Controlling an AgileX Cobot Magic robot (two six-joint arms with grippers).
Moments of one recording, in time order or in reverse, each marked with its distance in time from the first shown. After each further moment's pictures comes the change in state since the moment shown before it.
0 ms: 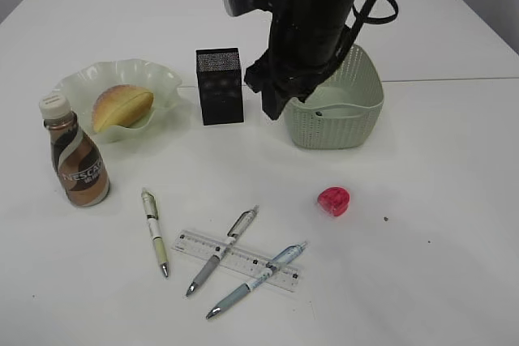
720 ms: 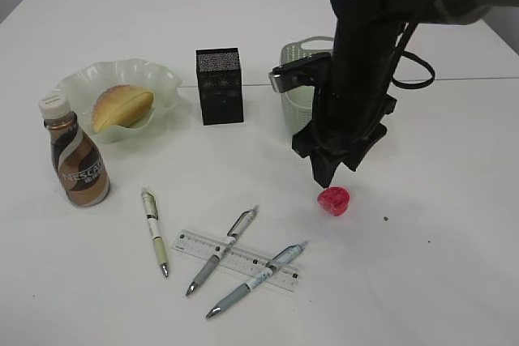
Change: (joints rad) left arm 0.000 0.000 0.000 -0.045 0.056 0.000; right arm -0.071 0.000 0.259 0.004 0.035 0.027
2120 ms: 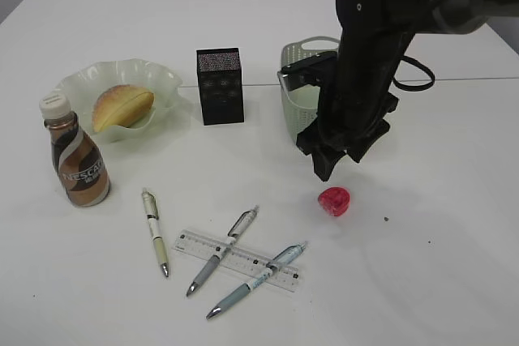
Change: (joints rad) left arm 0.000 0.000 0.000 -0.015 0.001 0.000; right arm -0.029 0.033 0.001 -0.045 -0.106 0.022
